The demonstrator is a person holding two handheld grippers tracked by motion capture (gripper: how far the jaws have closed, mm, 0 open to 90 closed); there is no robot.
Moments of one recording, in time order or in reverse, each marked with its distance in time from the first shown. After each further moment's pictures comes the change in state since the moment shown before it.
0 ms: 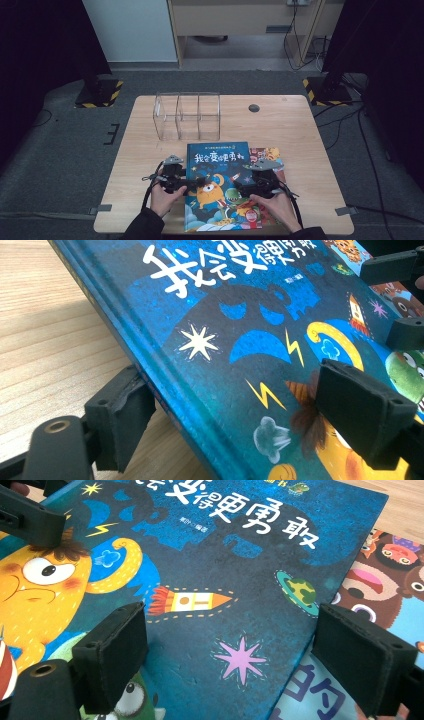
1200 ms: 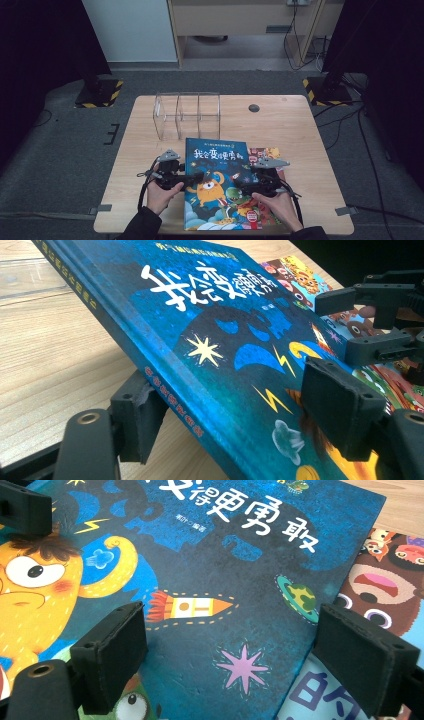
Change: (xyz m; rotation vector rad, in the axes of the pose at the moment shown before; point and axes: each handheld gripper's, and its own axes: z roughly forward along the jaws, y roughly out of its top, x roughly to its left) left arm -0.010 0.019 -0.023 -0.060 -0.039 0.055; right arm -0.008 -0.001 -0.003 -0.057 0.088 0.091
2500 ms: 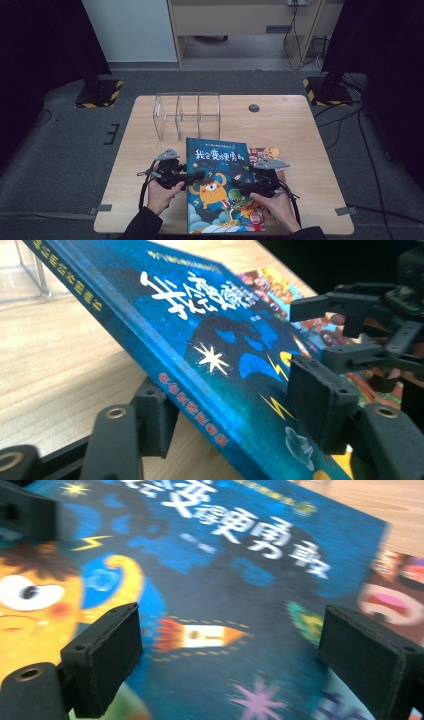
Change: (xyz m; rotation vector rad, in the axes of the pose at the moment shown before) left arm -0.004 0.004 -0.005 -0.042 -0.075 -0.001; right arm 0.003 0.001 0.000 -0.059 -0.002 -0.002
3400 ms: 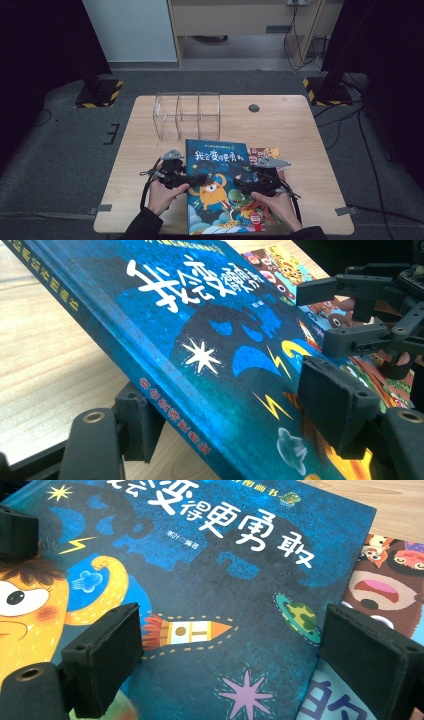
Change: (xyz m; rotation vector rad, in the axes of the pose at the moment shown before) left arm -0.004 0.001 0.006 0.102 0.032 -0.043; right arm -0.002 0.000 0.001 0.029 -0.001 0.020
